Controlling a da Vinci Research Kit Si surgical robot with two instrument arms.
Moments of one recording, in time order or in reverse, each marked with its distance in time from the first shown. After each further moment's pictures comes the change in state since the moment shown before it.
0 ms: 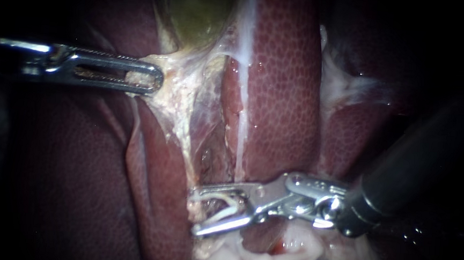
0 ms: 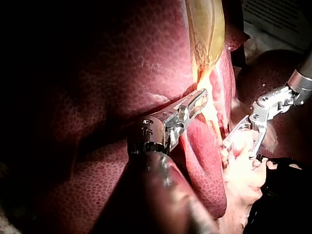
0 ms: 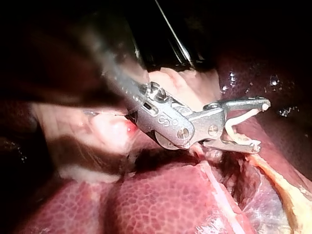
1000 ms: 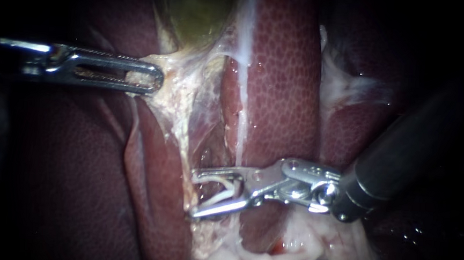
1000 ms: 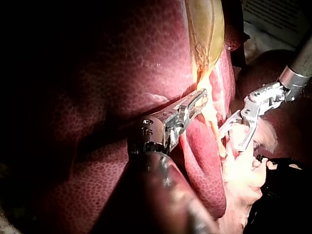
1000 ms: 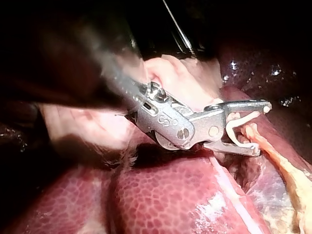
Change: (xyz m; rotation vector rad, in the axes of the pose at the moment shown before) right arm -0.001 0.004 0.003 -0.039 0.006 -0.021; left arm 0.000 0.000 0.000 0.000 0.000 0.000
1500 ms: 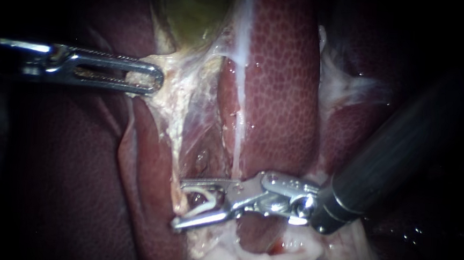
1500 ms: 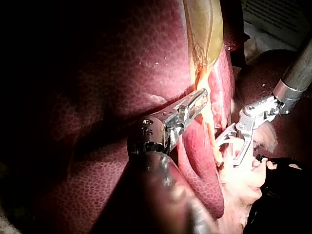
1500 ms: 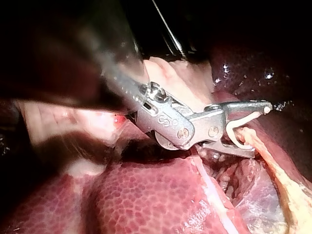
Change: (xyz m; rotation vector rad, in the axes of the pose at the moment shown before) right arm -0.003 -0.001 0.004 0.083 -0.030 0.041; left arm 0.000 0.000 0.000 0.000 0.000 0.000
